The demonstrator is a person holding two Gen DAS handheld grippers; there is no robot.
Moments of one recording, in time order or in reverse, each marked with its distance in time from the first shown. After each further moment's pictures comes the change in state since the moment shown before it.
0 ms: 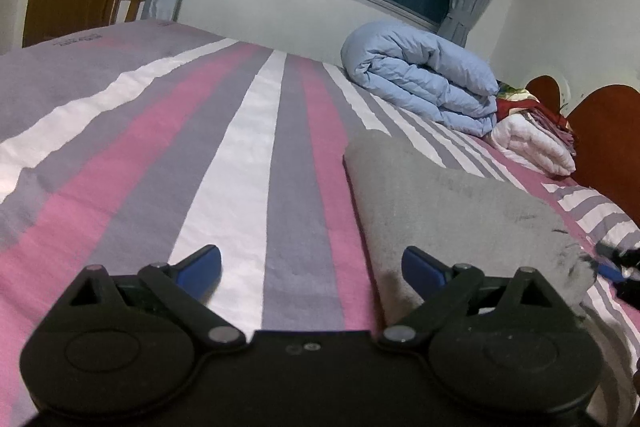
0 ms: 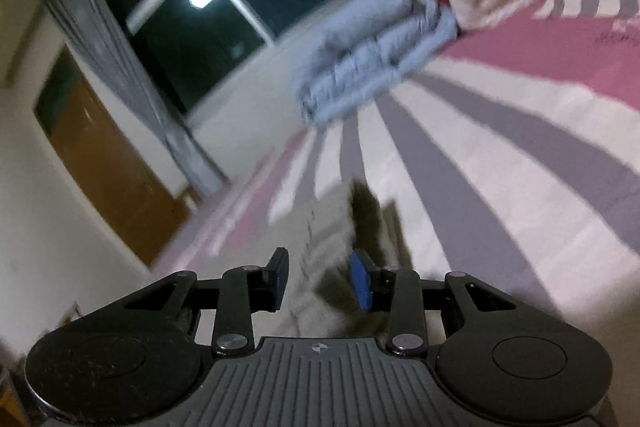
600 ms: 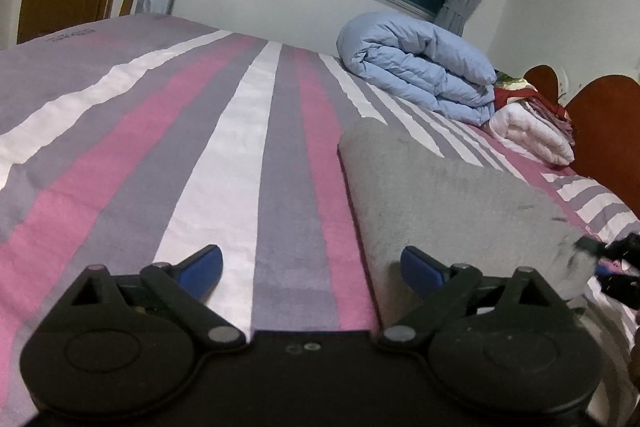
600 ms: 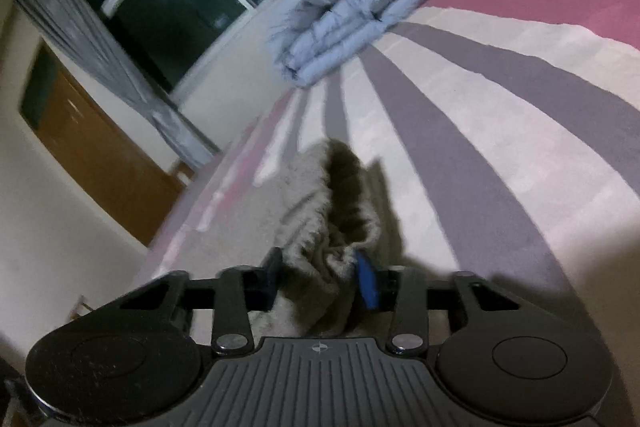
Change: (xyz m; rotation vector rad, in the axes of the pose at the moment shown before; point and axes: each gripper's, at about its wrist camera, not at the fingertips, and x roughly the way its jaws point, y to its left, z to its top) left arm 0.006 -0.004 -0.001 0.013 0.030 -0.006; right arm 0.022 -0.018 0.012 0.122 0.067 0.045
